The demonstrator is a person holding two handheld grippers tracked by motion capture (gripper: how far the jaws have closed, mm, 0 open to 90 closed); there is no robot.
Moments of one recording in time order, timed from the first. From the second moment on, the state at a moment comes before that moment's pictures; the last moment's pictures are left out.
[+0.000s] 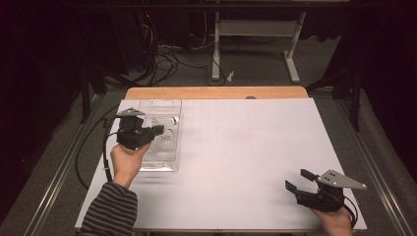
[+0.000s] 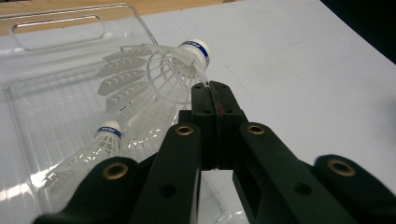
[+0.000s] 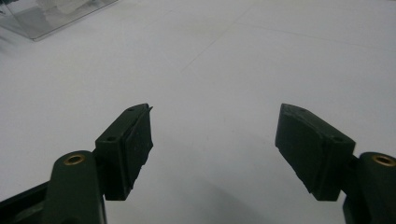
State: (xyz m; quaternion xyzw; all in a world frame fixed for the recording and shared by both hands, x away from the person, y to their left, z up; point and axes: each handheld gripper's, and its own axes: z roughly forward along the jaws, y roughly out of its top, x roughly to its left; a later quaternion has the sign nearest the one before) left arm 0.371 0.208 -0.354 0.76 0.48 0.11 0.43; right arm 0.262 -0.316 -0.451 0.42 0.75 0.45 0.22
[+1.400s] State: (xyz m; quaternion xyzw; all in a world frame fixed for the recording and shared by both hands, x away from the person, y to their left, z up) left arm 0.421 0.216 -0.380 0.73 0.55 0.11 0.38; right arm 0.263 -0.316 -0.451 0.42 0.76 0.45 0.22
